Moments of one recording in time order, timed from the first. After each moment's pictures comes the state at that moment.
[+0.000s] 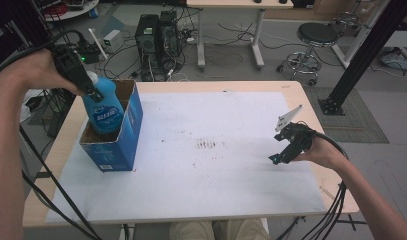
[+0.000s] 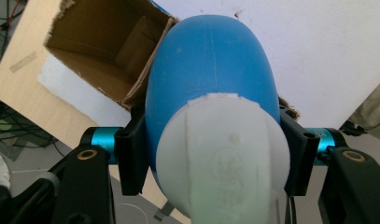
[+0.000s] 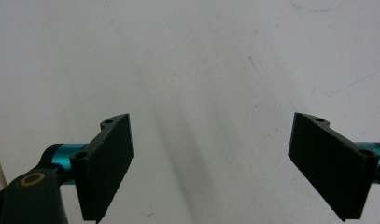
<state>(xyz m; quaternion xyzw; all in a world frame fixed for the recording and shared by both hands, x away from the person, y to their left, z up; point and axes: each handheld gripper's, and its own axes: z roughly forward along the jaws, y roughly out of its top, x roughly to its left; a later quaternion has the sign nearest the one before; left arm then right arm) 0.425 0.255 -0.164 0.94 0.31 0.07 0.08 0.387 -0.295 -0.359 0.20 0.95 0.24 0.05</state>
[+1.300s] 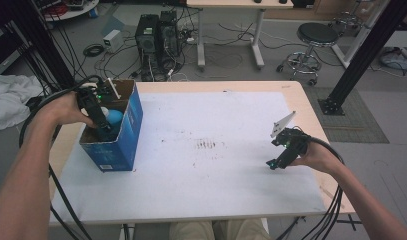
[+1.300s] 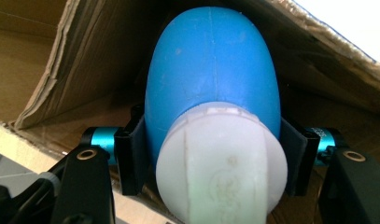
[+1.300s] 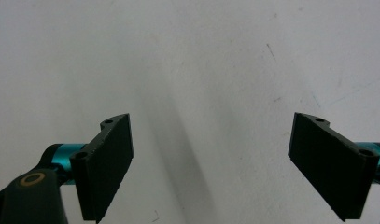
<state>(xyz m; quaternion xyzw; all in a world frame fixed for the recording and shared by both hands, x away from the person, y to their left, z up) 0.433 0.262 -0.275 0.95 0.29 0.04 0.05 0.383 -0.288 -0.376 0.20 0.95 0.22 0.05</state>
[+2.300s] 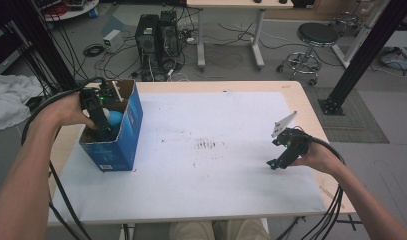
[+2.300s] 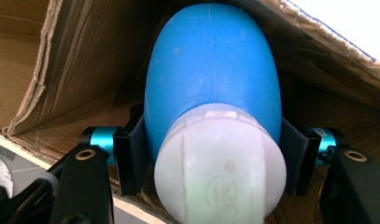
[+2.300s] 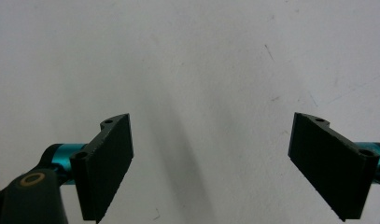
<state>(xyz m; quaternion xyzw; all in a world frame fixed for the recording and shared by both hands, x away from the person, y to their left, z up) 0.430 0.254 -0.276 0.96 0.28 0.05 0.02 0.381 -0.289 -0.373 0.20 0.95 0.22 0.05</state>
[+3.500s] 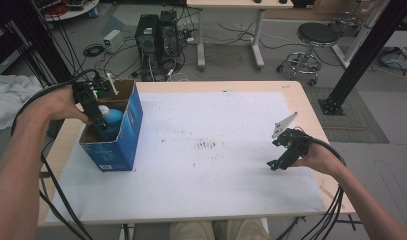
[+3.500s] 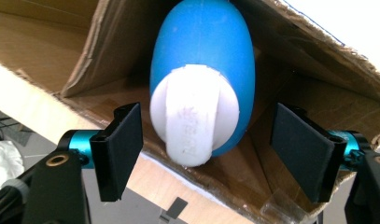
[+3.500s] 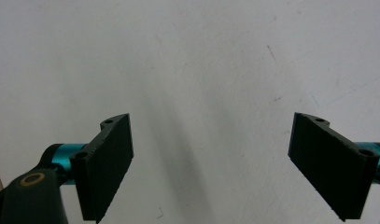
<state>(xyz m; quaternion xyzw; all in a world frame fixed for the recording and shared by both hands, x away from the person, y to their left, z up) 0.425 0.258 -0.247 0.95 0.29 0.07 0.01 0.377 -0.288 -0.372 0.20 0.95 0.22 0.05</state>
